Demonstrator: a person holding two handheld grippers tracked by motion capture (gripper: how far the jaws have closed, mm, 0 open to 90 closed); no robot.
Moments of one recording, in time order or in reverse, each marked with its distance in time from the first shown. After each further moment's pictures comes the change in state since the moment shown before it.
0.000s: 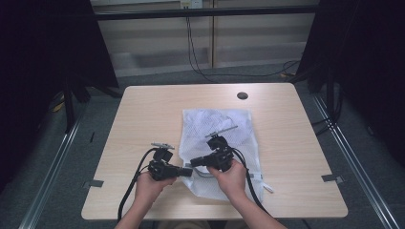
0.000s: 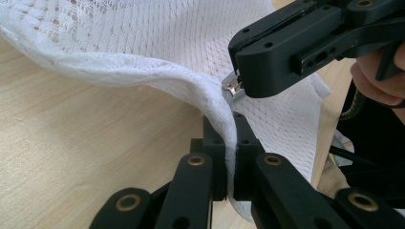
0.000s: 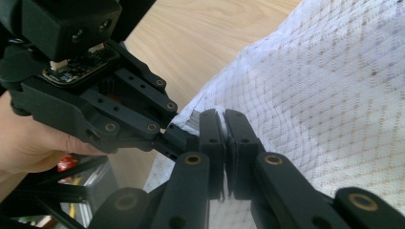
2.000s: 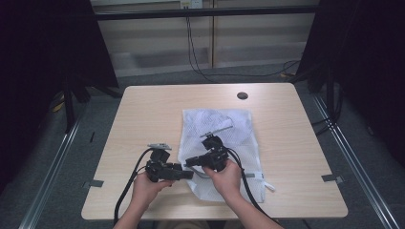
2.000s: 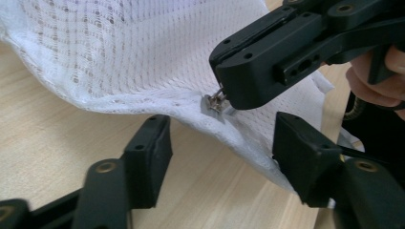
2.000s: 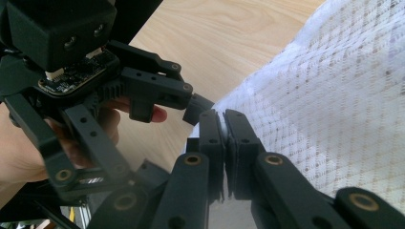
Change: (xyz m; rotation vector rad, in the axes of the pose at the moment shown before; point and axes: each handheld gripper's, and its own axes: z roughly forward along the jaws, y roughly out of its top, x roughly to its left) left arm 0.002 -0.003 -0.005 -0.036 0.022 0.062; right arm 0.007 0.005 0.011 -0.008 0.001 -0.004
